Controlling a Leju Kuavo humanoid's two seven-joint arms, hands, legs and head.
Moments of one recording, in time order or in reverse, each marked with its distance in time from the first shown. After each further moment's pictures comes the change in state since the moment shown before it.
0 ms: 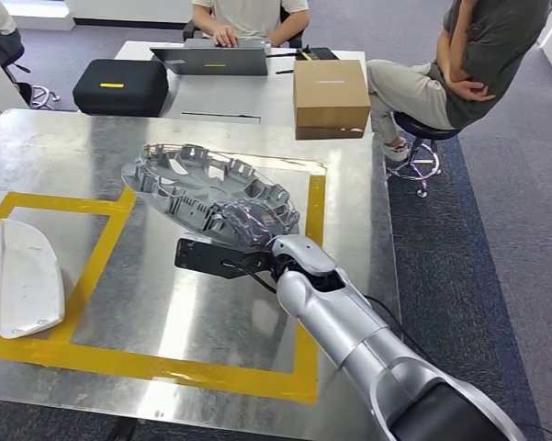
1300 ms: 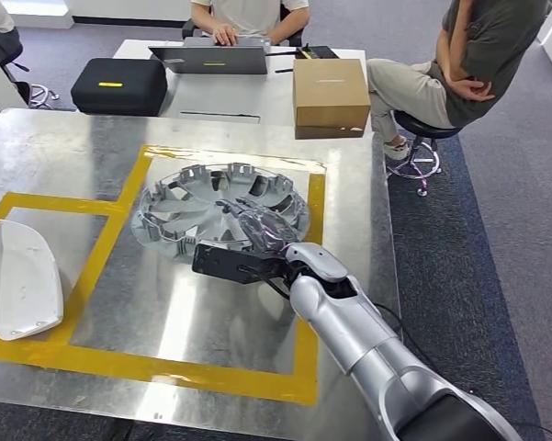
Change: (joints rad) left arm 0.016 0.008 -0.054 0.005 0.011 0.005 -0.162; right arm 0.059 -0.025 -0.090 -0.039 0.067 0.053 -0.062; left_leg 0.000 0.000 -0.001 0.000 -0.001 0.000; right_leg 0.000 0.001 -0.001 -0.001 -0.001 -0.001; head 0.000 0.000
